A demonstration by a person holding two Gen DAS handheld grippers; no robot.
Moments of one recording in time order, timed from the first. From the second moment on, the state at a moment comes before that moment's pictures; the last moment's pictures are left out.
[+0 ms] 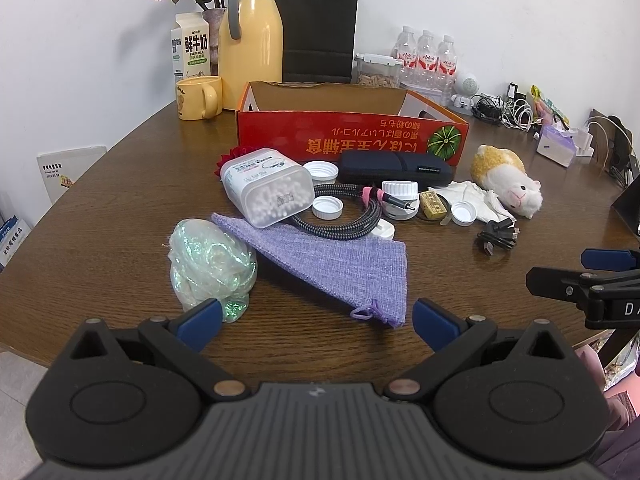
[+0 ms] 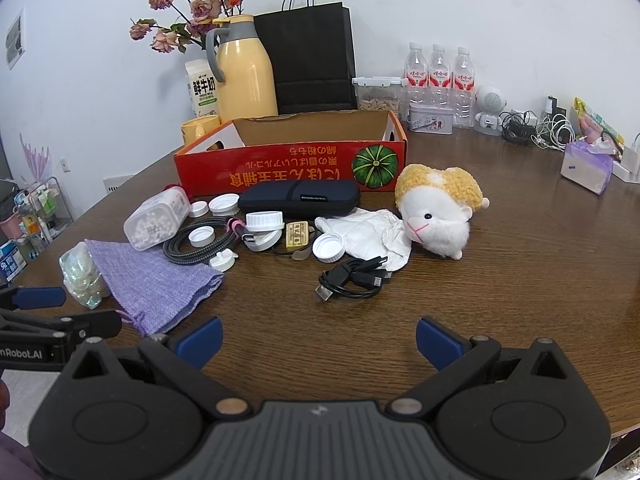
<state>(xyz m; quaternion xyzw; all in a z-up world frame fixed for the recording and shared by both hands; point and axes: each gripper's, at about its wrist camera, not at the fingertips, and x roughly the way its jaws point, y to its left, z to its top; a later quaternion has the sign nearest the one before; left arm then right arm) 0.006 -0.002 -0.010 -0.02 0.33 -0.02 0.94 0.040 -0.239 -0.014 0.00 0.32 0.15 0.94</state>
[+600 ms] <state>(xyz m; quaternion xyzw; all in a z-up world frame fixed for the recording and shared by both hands) 0.014 0.007 -0.006 -0.03 0.32 -0.02 0.95 0.048 -0.245 -0.019 0.00 0.32 0.14 0.94</state>
